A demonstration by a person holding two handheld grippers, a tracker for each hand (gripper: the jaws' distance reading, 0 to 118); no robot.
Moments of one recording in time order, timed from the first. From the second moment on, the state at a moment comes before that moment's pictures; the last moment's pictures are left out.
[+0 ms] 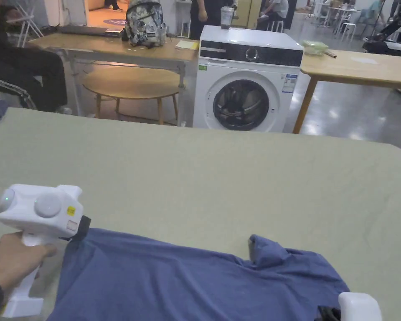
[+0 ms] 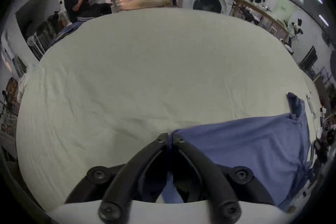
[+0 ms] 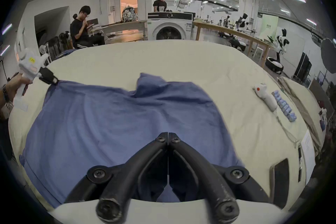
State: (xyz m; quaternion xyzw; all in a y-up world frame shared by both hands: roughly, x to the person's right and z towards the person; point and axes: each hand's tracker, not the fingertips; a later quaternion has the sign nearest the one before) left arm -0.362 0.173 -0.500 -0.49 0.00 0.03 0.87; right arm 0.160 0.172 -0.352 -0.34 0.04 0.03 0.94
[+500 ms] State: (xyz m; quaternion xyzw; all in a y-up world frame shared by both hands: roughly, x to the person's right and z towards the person) left arm -0.368 0.210 -0.459 -0.46 0.00 0.03 0.89; right arm 0.248 0.130 -0.536 -0.51 0.06 -0.01 0.86
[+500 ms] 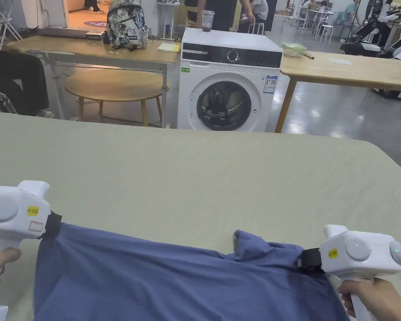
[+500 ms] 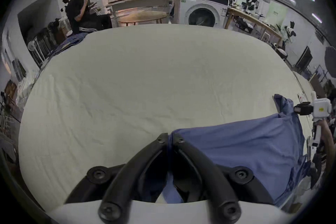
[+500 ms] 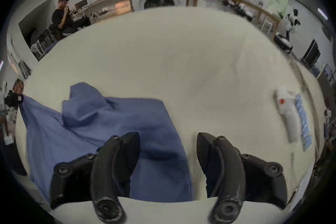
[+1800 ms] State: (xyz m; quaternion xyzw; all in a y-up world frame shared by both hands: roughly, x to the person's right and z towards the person) left arm -0.408 0.455 -0.350 -0.24 0.03 0.03 0.97; right arm 0.177 0.451 -0.406 -0.15 0.02 0.03 0.99
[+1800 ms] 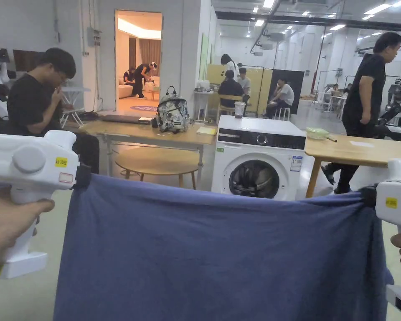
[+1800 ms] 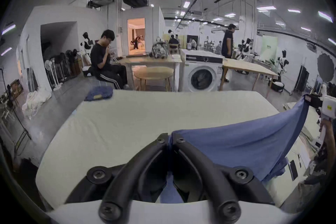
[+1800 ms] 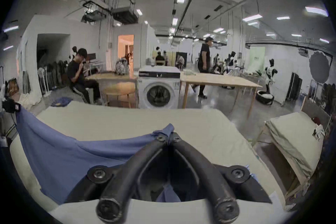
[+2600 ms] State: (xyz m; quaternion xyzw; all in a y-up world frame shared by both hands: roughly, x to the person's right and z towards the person) left arm -0.417 0.601 -0.456 -0.12 0.08 0.01 0.99; right arm 0.145 0.601 -0.531 -0.01 -0.03 0.05 1.00
